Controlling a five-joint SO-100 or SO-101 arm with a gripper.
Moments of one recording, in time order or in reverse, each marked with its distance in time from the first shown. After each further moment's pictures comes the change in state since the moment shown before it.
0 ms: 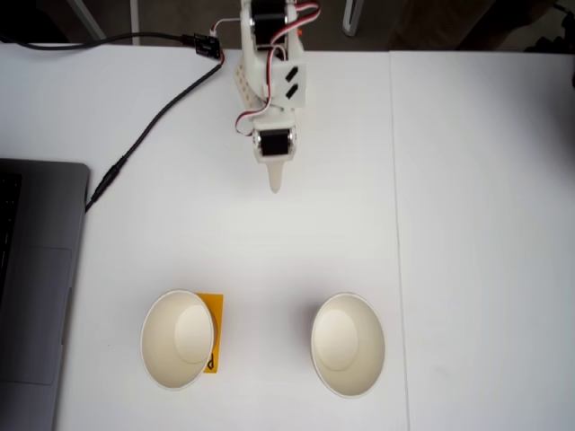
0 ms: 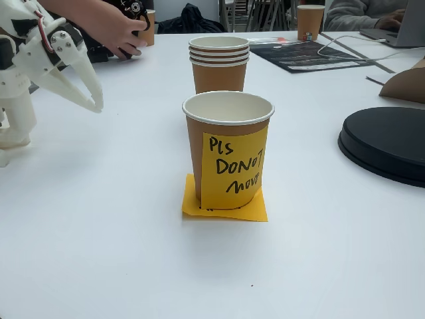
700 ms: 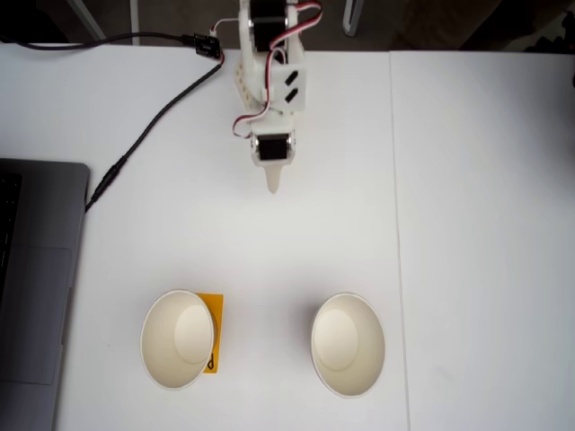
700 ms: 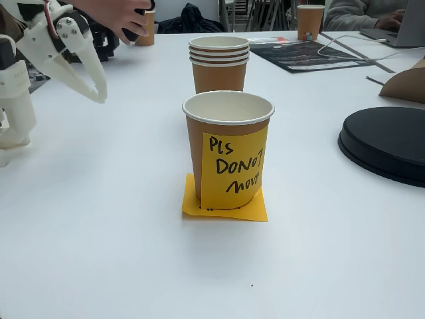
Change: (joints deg) arm 2.5 -21.0 -13.4 -5.9 0.0
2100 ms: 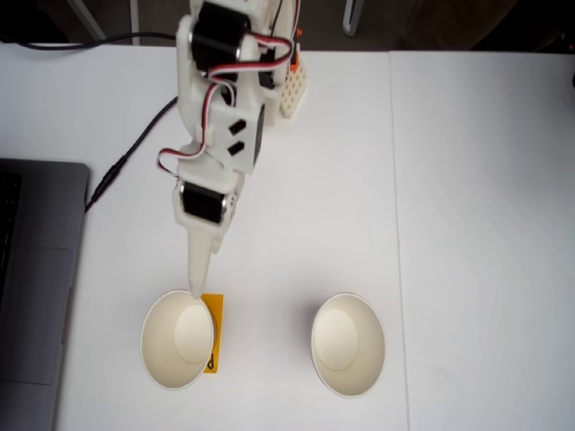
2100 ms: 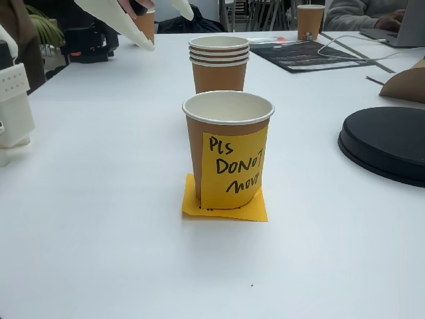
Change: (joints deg) arm 17.4 -42.0 -41.6 -3.0 0.0
